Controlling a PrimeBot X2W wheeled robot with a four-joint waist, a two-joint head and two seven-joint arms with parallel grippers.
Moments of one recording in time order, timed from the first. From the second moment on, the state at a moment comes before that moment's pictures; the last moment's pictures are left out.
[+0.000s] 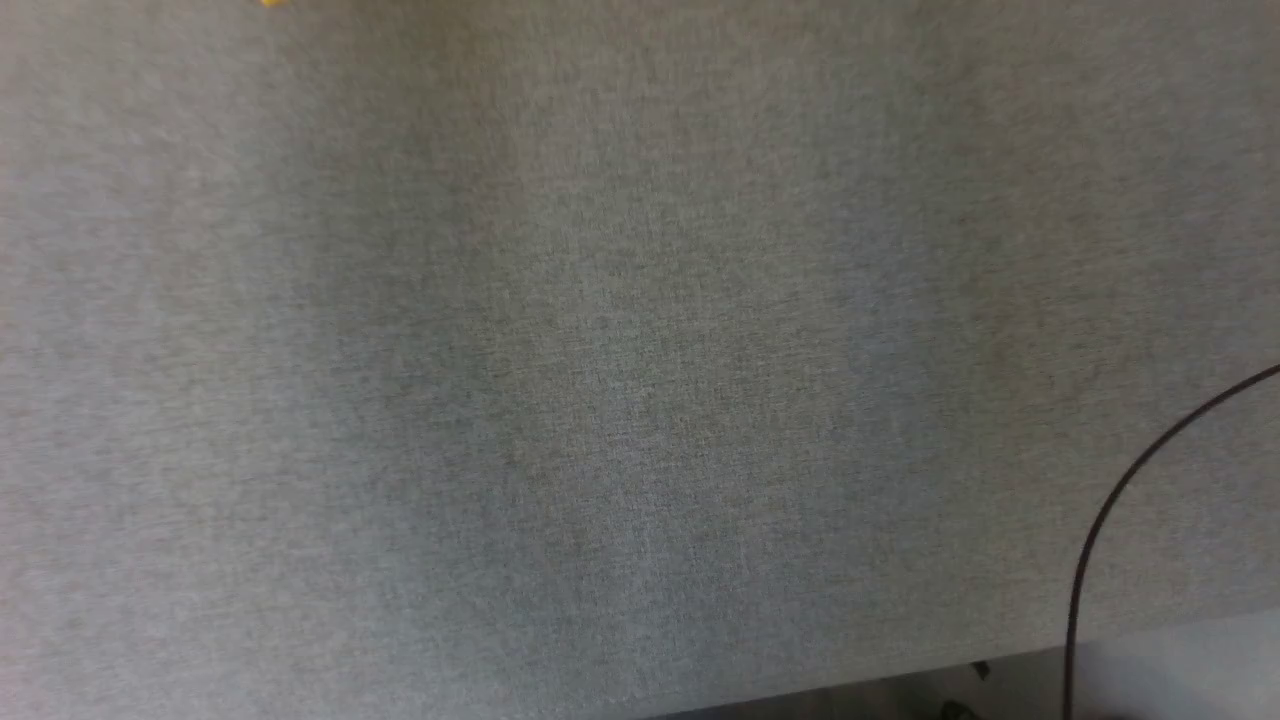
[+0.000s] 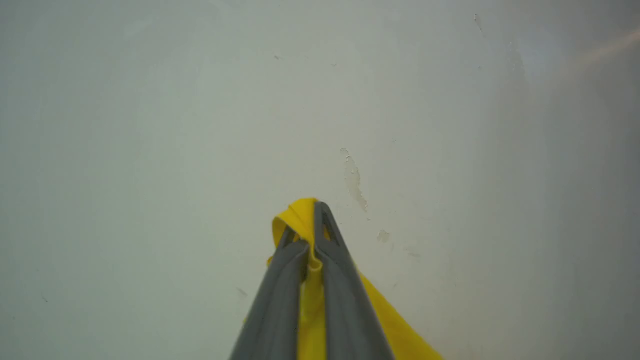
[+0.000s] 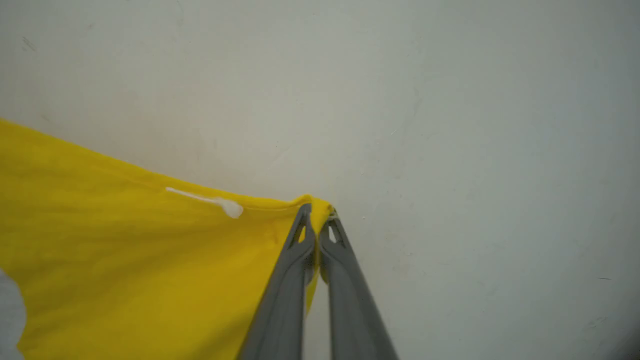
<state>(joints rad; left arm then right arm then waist) -1.87 0.38 -0.29 0.52 -0.37 0.04 -0.11 -1.66 -0.05 -0.20 0.62 -0.15 0.13 0.20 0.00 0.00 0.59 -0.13</state>
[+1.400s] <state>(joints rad) -0.83 0.46 -0.19 0.08 -0.61 0.00 -0.17 -1.03 -0.26 0.04 0.37 0.23 0.13 0.06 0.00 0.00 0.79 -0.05</state>
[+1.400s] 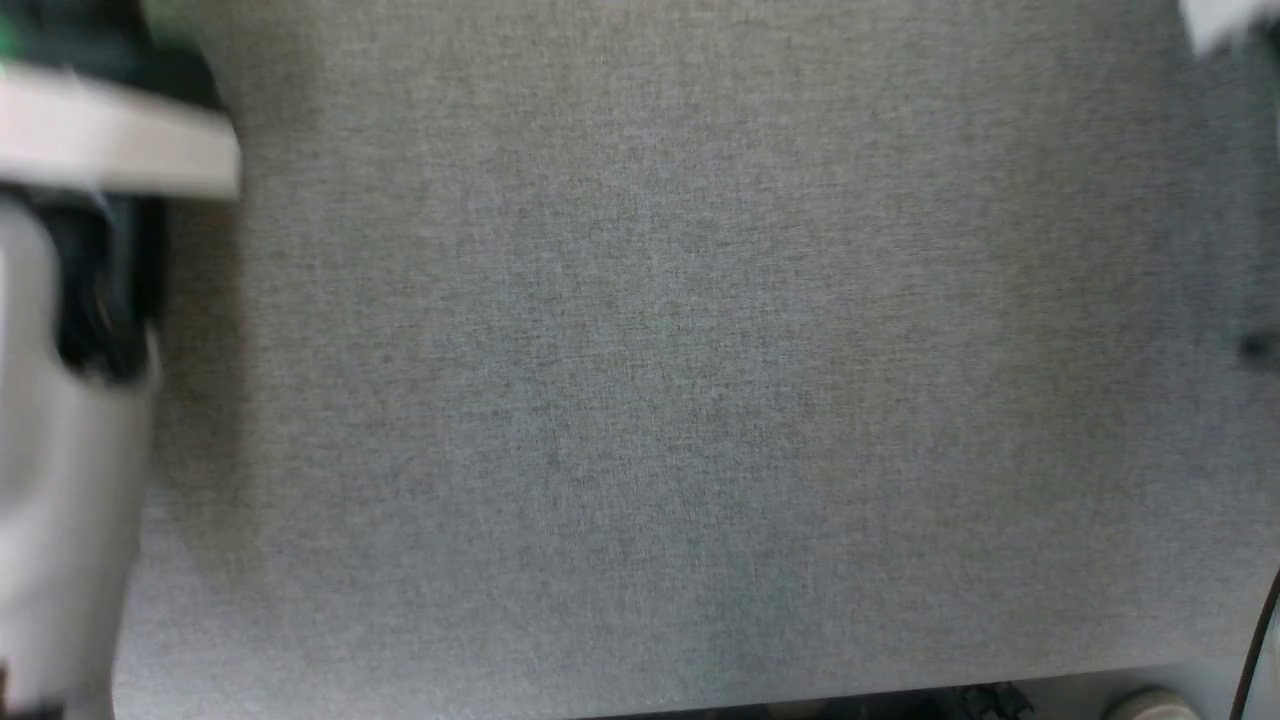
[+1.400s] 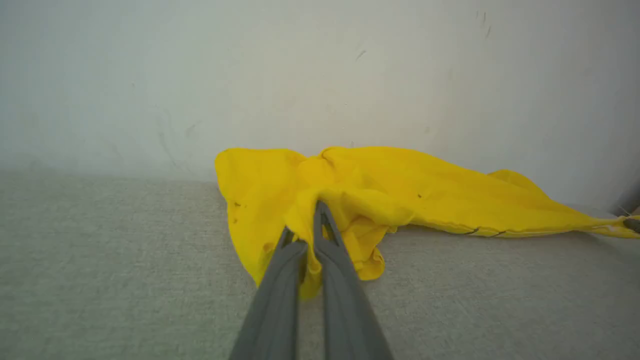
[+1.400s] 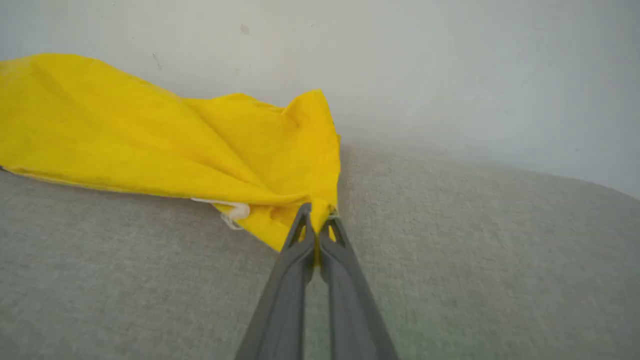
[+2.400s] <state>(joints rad) -0.01 0.46 -0.26 -0.04 -0.83 0.04 -0.01 -0.10 -0.17 -0.22 0.05 0.46 0.13 0.29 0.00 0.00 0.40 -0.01</state>
